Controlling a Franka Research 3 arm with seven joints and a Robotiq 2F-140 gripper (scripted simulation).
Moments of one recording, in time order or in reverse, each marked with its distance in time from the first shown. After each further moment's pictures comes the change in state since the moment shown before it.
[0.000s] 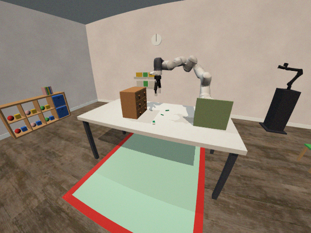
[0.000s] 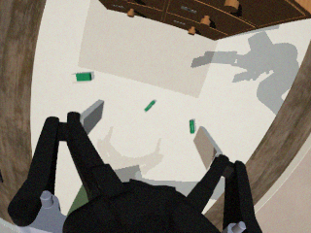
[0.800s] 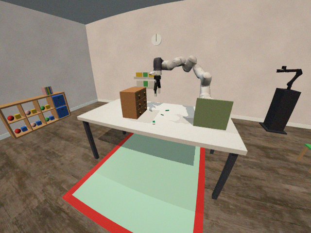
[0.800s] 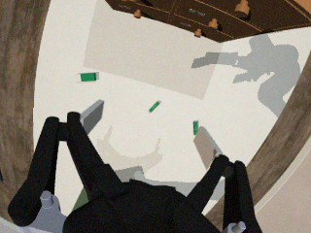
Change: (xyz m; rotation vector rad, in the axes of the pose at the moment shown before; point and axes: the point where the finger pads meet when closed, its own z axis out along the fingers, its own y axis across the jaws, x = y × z) arm 0.000 -0.014 0.000 0.004 -0.001 -0.011
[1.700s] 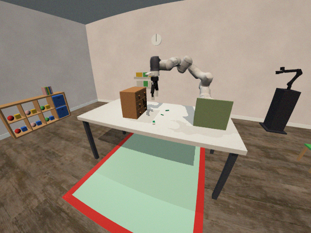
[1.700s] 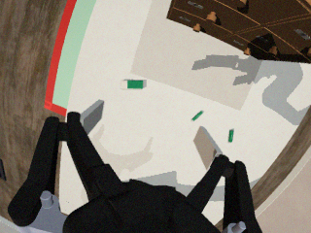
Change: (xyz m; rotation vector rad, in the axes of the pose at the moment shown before) arm -0.013 -0.146 0.000 0.001 0.002 -0.027
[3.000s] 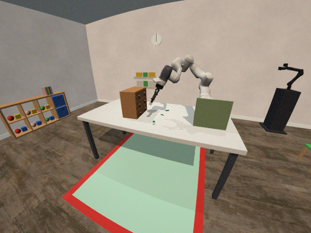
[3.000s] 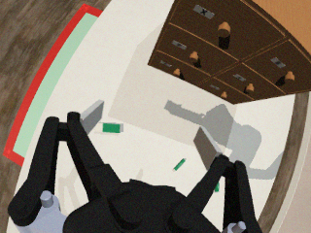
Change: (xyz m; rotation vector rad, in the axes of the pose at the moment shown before) arm 0.034 0.011 0.049 -0.062 0.455 -0.084
